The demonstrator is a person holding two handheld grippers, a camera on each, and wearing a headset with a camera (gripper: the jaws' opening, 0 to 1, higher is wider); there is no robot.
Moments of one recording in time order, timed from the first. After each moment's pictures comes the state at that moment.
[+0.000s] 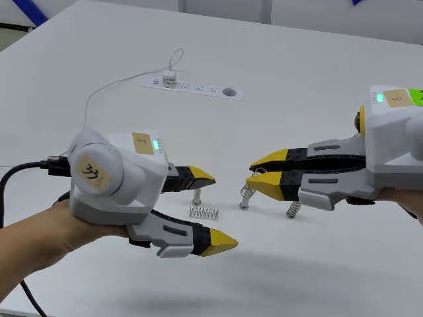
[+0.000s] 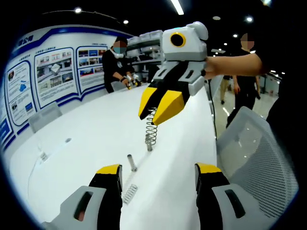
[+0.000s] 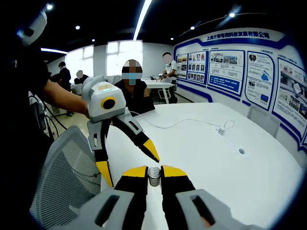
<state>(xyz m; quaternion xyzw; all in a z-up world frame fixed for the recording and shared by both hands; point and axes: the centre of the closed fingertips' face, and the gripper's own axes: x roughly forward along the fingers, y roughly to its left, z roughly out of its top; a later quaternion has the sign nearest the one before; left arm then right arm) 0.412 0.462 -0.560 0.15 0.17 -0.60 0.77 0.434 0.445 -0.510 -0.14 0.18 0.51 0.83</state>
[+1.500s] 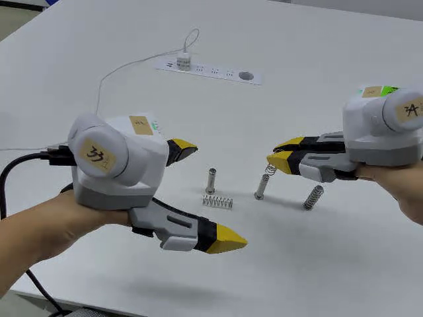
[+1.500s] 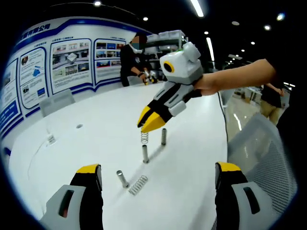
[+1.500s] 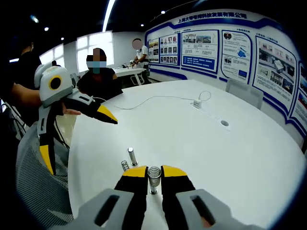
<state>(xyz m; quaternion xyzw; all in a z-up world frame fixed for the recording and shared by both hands) 0.433 0.479 -0.572 0.12 0.20 -0.55 0.80 0.504 0.414 -0.581 -0.12 0.26 0.40 0.87</state>
